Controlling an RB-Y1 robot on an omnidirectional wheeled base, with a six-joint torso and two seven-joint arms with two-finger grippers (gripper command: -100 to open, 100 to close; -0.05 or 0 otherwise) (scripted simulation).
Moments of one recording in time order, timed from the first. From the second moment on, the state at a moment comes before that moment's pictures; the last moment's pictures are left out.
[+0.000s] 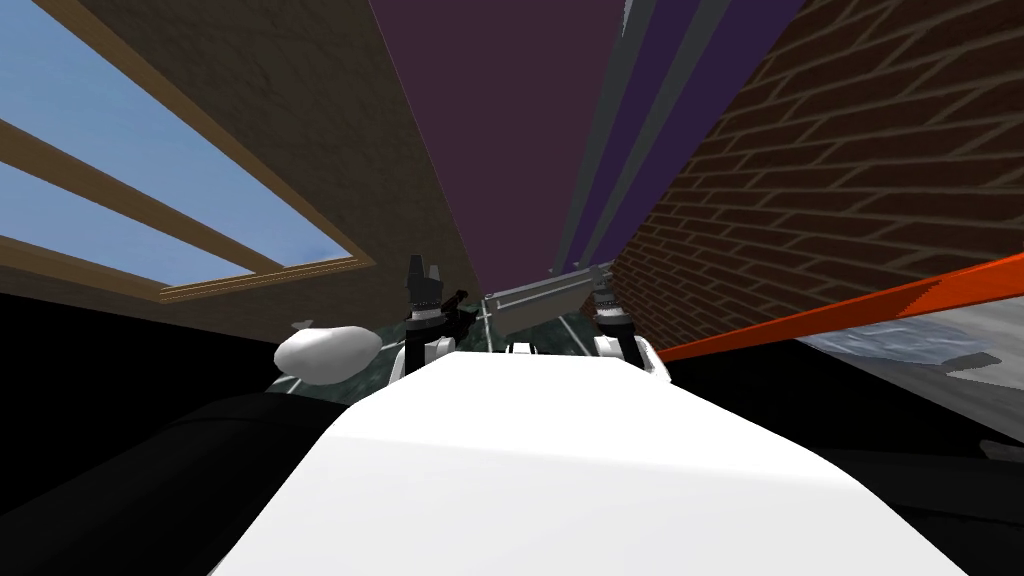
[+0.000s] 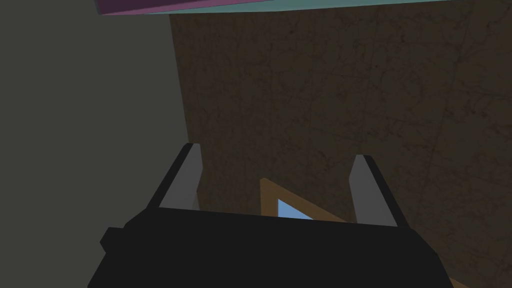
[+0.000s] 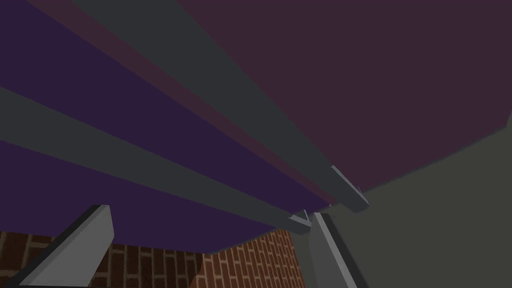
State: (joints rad) left arm 0.51 0.03 0.07 -2.37 -0.08 -0.41 -0.02; right arm 0.35 -0.26 -0.05 -2.00 0.12 -0.53 0.33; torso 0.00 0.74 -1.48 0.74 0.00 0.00
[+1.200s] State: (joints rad) left arm 0.51 0.03 0.07 -2.37 -0.08 -0.41 -0.02; right arm 0.25 -0.37 -0.05 -1.78 0.27 -0.54 0.62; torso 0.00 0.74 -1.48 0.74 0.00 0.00
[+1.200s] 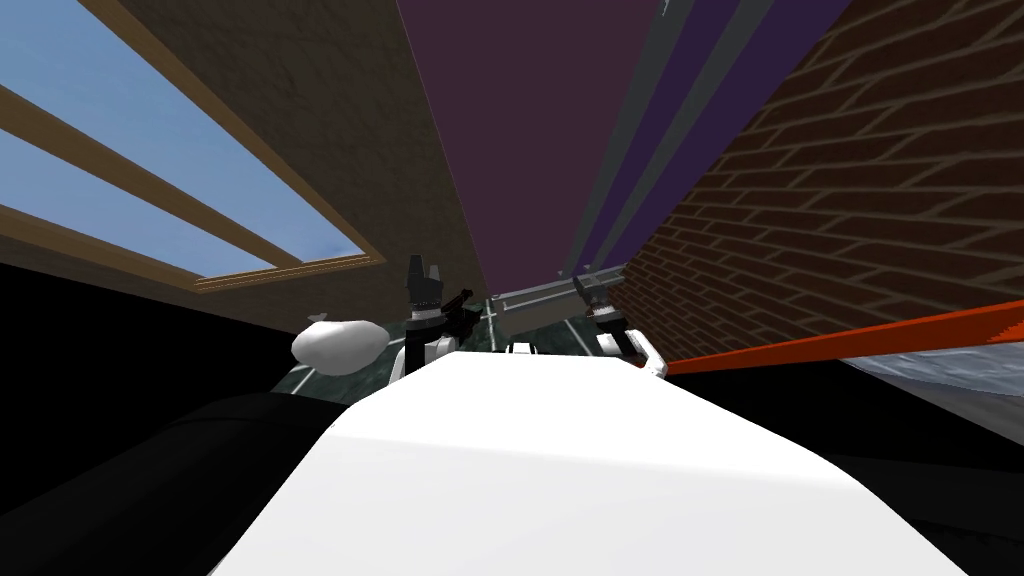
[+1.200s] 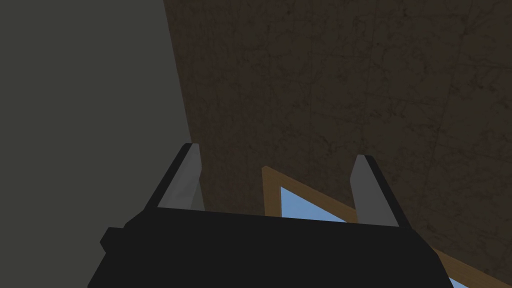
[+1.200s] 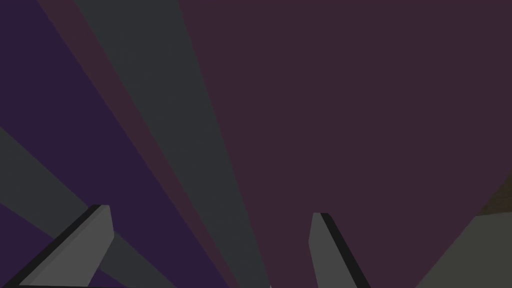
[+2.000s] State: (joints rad) left arm 0.51 0.03 0.07 -2.37 -0.08 -0.41 -0.02; right arm 0.17 -0.46 -0.05 -1.60 0.38 -0.55 0.81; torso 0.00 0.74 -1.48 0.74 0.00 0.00
